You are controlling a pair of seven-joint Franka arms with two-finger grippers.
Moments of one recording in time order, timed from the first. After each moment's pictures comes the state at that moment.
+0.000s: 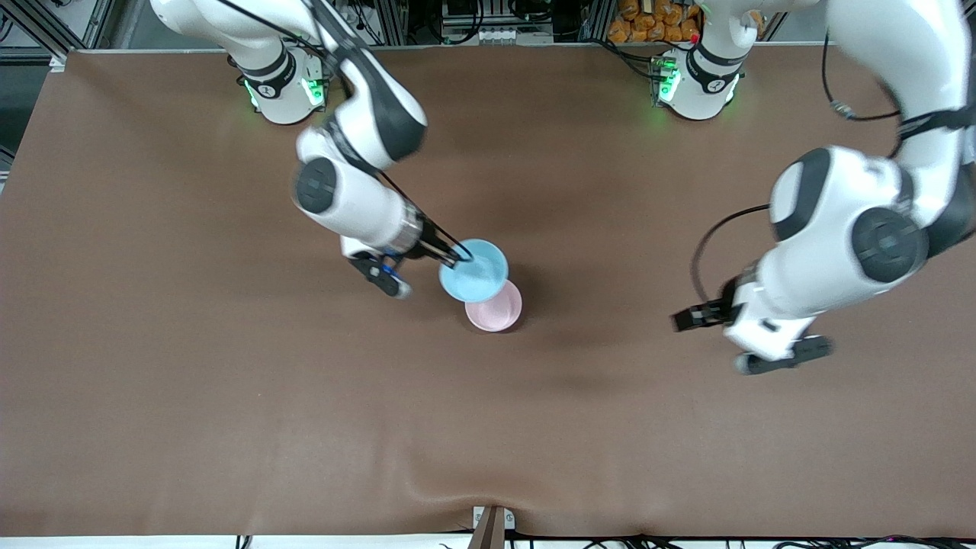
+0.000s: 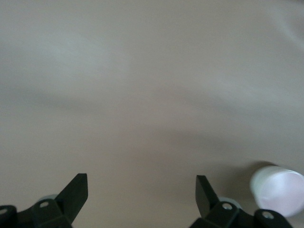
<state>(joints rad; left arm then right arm) -0.02 0.42 -0.26 -1.39 0.08 1.79 -0.50 0.64 0.49 0.00 -1.67 0.48 2.25 1.05</state>
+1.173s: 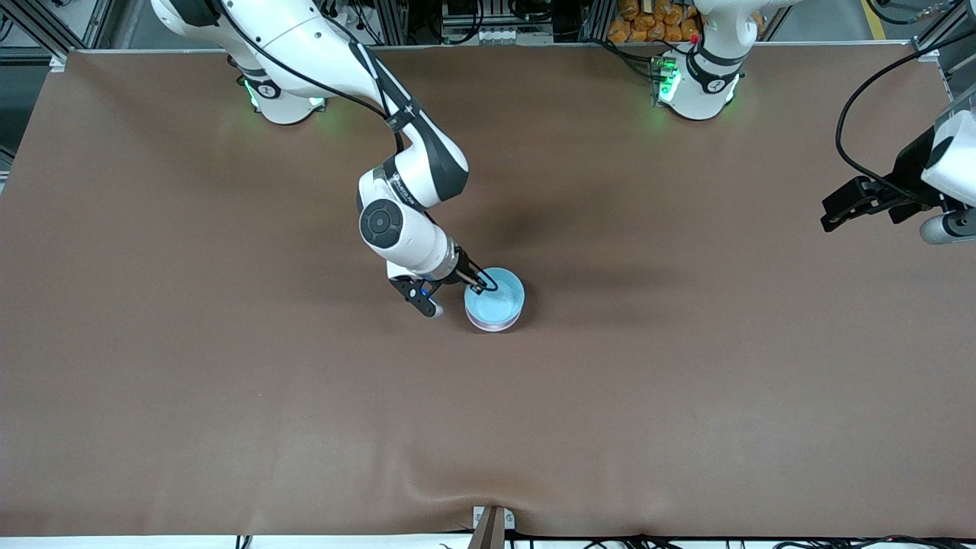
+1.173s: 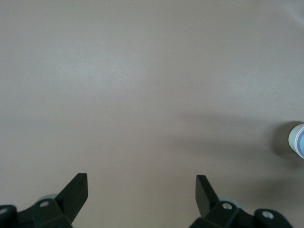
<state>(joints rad) 0.18 0.04 -0.26 -1.55 0.02 1.62 -0.20 0.68 0.64 -0.02 -1.66 0.48 2.40 1.07</state>
